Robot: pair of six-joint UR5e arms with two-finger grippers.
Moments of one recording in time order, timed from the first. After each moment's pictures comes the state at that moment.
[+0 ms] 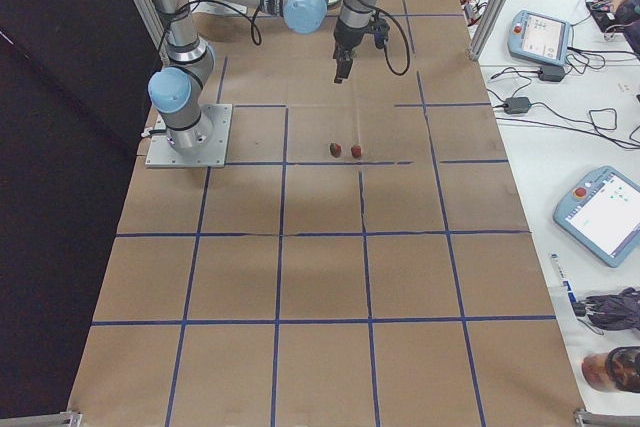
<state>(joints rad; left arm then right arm) -1.64 -1.74 -1.71 -1.38 1.49 -0.11 1.32 -1.52 1.71 -1.58 -1.59 -0.27</state>
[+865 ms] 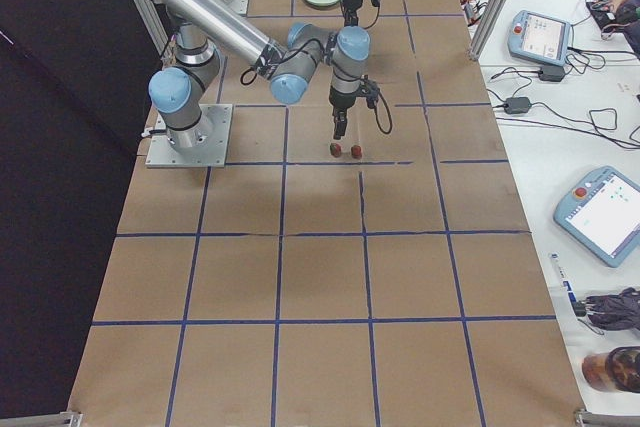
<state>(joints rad) -1.87 -2.06 -1.71 -0.93 1.45 -0.40 1.22 -1.40 2.01 -2.12 -1.65 -0.35</state>
